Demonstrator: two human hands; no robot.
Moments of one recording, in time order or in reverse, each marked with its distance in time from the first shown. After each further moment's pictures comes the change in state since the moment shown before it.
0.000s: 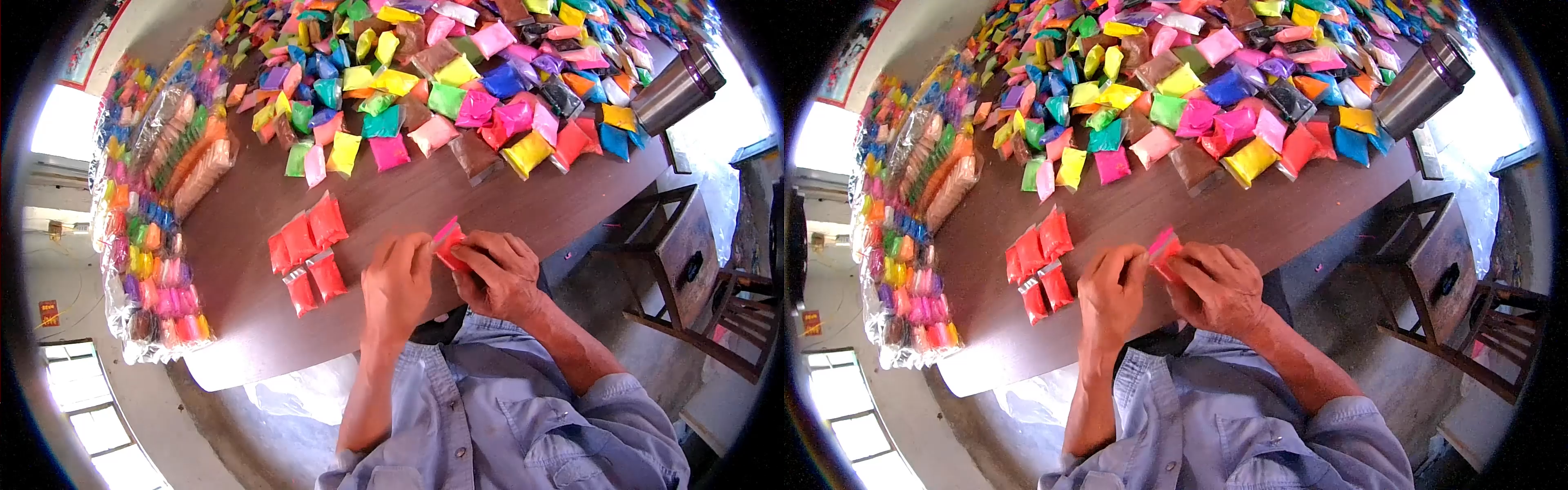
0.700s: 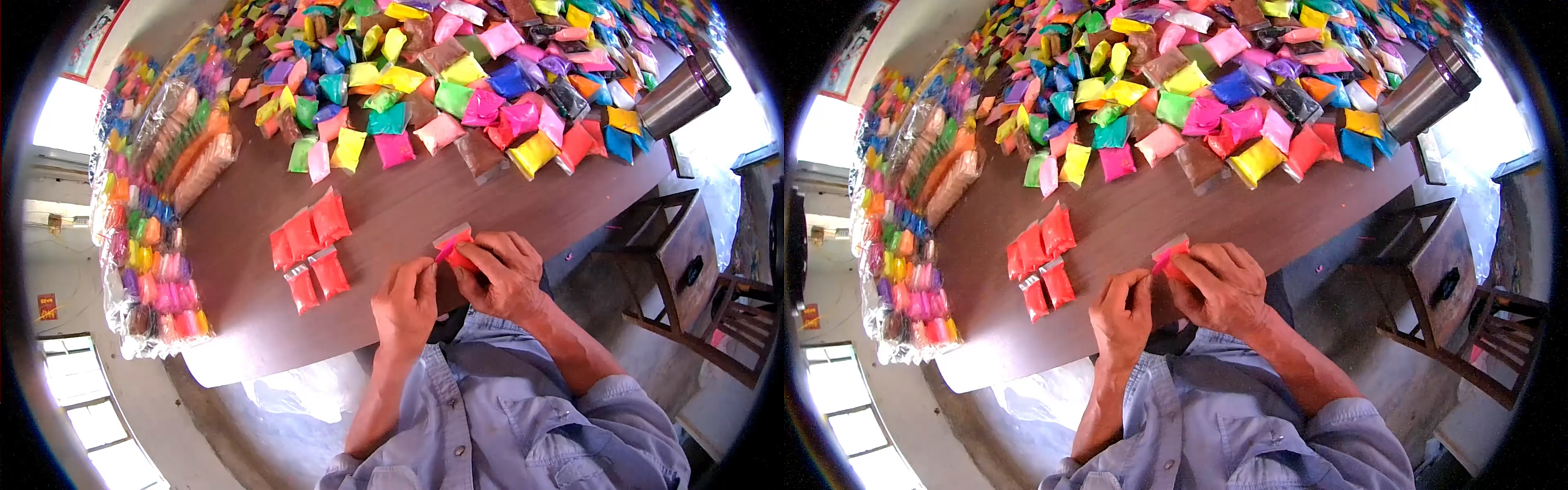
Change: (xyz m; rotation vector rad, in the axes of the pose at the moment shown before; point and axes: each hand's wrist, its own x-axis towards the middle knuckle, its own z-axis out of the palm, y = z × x) left_hand -0.038 -0.006 0.008 -0.037 0.104 -0.047; right_hand -0.002 0.003 0.006 -0.043 0.038 -0.012
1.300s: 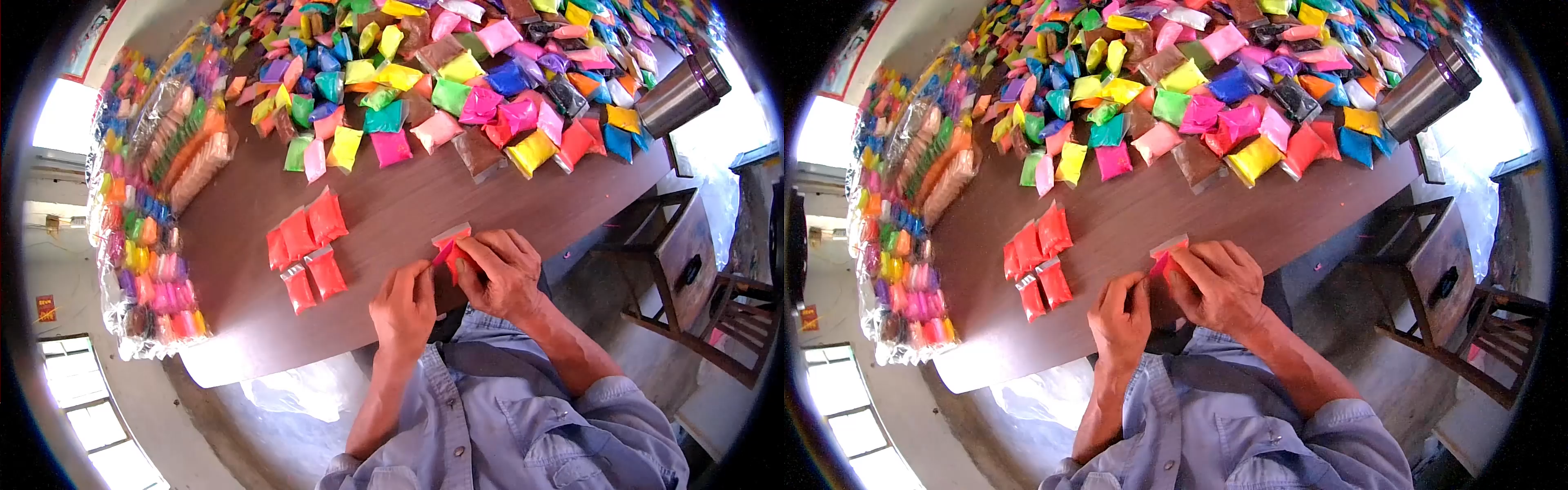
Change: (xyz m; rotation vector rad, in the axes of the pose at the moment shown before) left_hand -0.009 -0.002 0.005 0.027 0.007 -0.031; right_hand 0.005 -0.003 -0.001 0.030 0.033 0.070
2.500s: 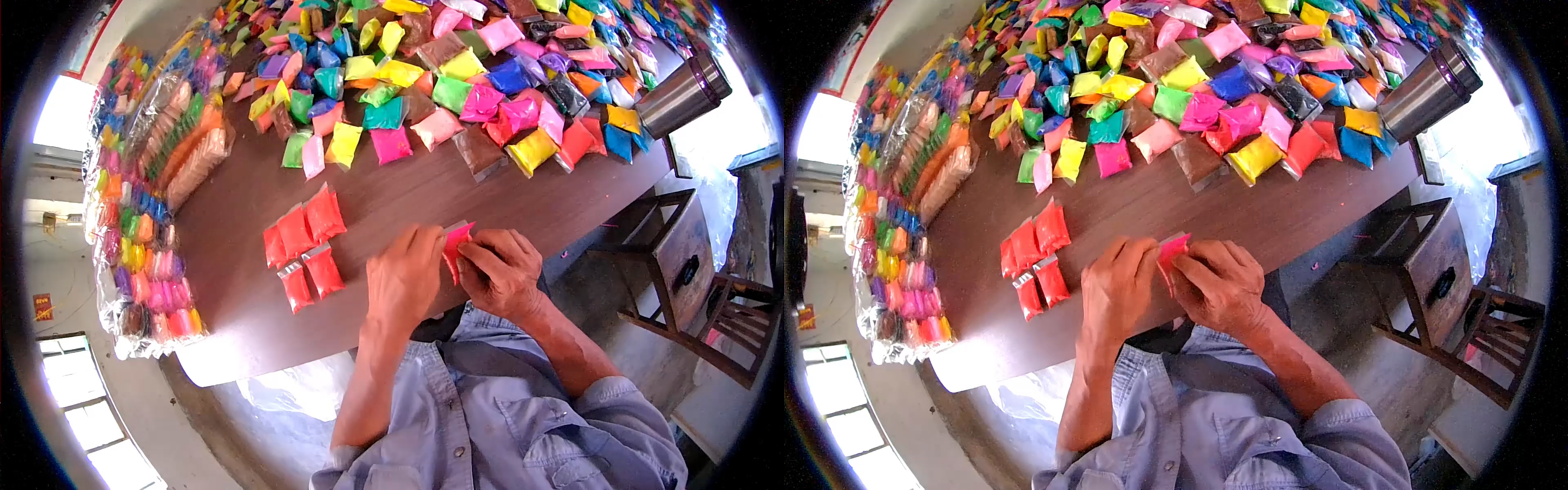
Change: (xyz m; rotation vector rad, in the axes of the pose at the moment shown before) left_hand 0.051 0.011 -0.004 0.146 -0.238 0.194; right_hand -0.007 0.006 0.002 -0.017 -0.012 -0.051
